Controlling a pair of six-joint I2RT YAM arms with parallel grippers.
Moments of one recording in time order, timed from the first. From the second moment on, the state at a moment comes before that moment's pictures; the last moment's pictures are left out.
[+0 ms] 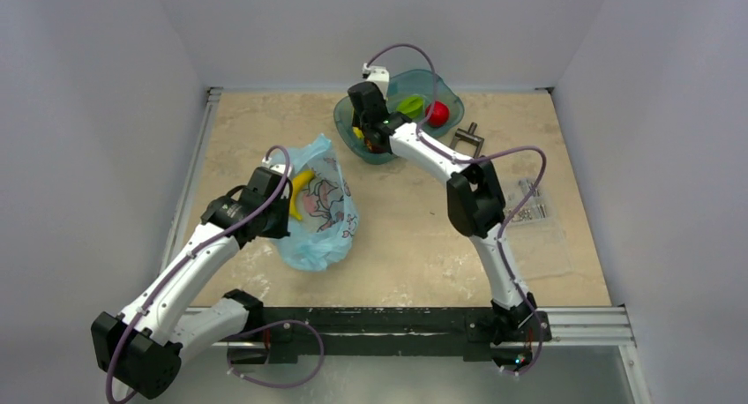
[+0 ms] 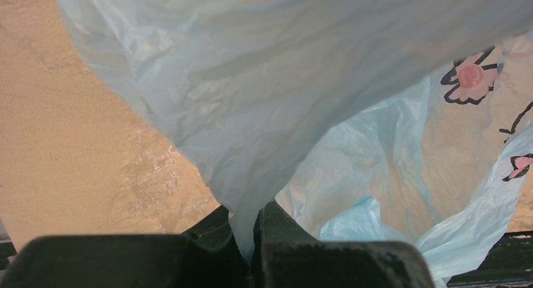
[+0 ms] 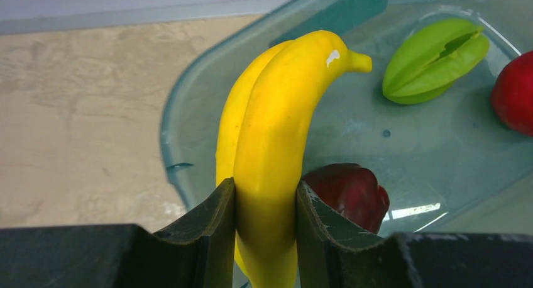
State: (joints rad) left arm -0.44 0.98 0.88 -0.94 -0.19 -0.31; right arm 0.68 2.26 2.03 -0.27 0.51 0.45
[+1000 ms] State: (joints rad) left arm -0.44 1.00 0.88 -0.94 -0.14 -0.31; right arm 0.65 1.96 1.68 -0.27 0.37 0.40
